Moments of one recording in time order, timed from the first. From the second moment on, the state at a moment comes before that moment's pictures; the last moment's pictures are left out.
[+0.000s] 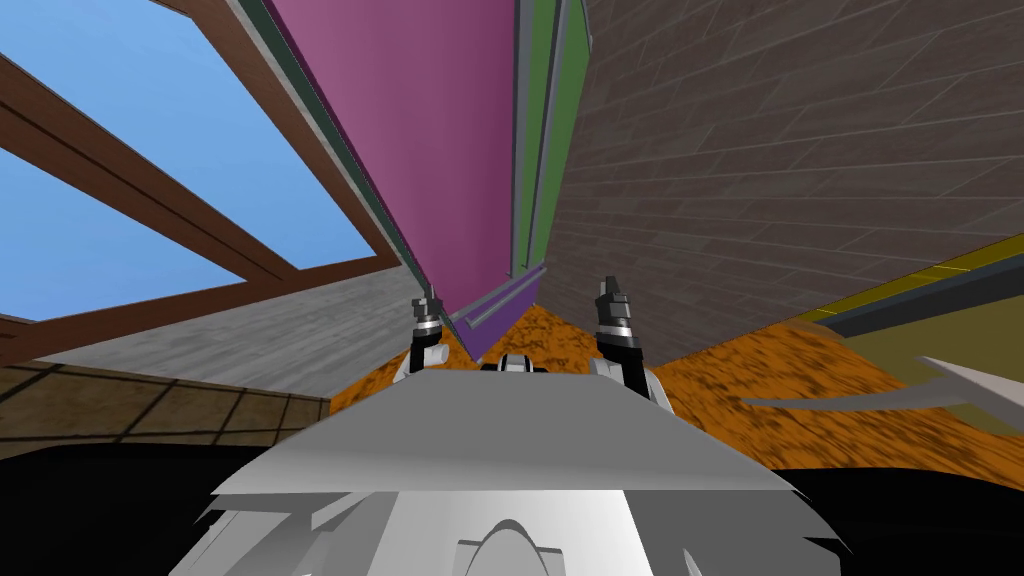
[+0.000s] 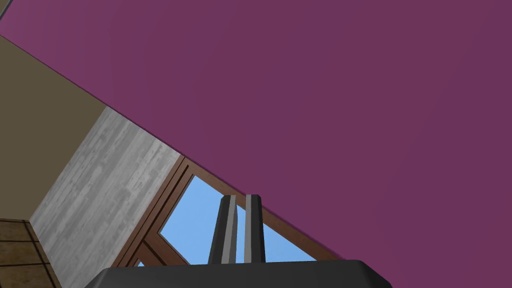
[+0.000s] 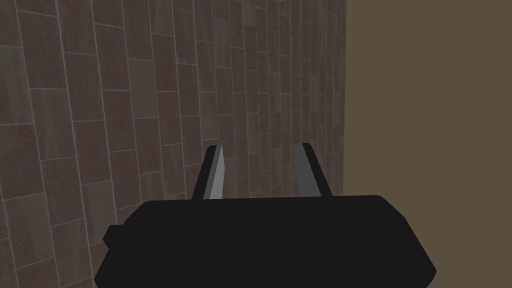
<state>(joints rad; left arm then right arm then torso) 0.27 0.17 0.12 -1.69 0.16 -0.77 0.12 0.53 -0.04 -0.07 -2.24 0.12 -0.39 0.07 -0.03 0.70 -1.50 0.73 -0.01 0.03</state>
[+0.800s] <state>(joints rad) 0.27 0.16 0.13 -1.68 0.17 -0.77 0.13 0.53 -0.04 -0.07 -2.24 0.12 -0.39 0.07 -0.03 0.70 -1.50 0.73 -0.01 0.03</state>
